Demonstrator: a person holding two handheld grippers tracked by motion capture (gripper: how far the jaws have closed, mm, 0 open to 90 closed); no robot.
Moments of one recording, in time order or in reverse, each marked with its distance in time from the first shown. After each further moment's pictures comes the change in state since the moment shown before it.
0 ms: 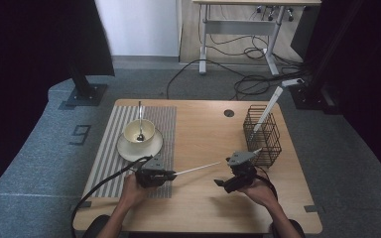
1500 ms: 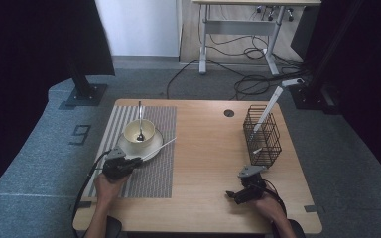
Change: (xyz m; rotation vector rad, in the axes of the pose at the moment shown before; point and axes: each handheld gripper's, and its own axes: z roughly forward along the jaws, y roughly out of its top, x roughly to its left) left arm 0.056 -0.065 -0.063 -0.086 0.295 -0.329; right arm -0.002 -0.070 0.006 0.118 -0.065 0.126
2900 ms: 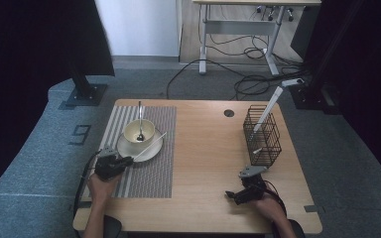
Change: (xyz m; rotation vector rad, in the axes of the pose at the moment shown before) left arm 0.022 -0.011 -0.008 0.010 0.083 -0.093; right arm -0.001 -0.005 0.002 -0.036 0.001 0.019
